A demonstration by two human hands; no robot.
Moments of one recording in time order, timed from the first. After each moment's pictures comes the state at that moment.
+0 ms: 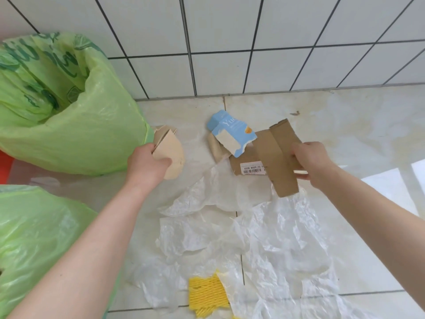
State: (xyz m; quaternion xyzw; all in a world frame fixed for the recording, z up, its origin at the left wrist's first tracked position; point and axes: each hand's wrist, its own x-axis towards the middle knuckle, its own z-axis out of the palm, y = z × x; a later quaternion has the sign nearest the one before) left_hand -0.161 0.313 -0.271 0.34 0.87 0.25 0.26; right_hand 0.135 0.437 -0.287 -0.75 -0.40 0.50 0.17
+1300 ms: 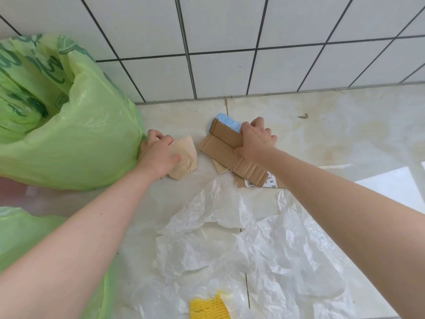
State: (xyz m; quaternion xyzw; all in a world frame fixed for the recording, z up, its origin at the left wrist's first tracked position) left_hand -0.194 0.379 -0.335 0.51 0.84 0.06 0.20; right_hand 0.022 0.477 -0.325 -0.60 -0.77 0.22 -0.07
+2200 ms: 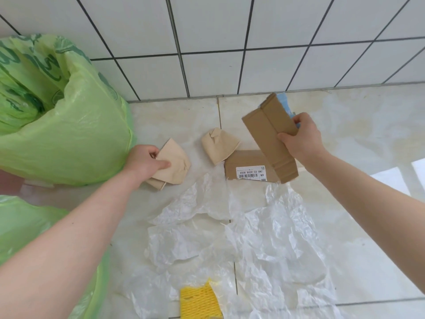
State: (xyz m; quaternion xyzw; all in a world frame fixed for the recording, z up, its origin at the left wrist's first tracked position) left_hand -0.187 0.347 -0.319 0.36 0.84 0.22 0.34; right_hand 0.129 0.475 -0.288 -0.67 -0.63 0.34 0.20
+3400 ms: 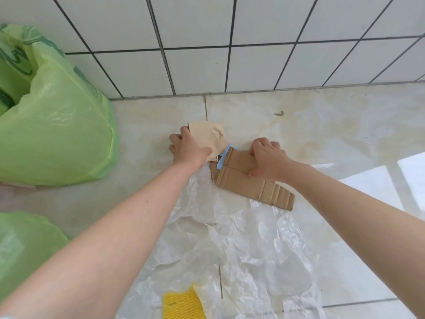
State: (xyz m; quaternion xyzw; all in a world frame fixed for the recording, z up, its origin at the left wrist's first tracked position) left_hand -0.066 0.416 -0.330 0.34 0.85 0.20 0.33; right_hand 0.123 0.460 -0.324 -0.52 -0.81 0.23 -0.17
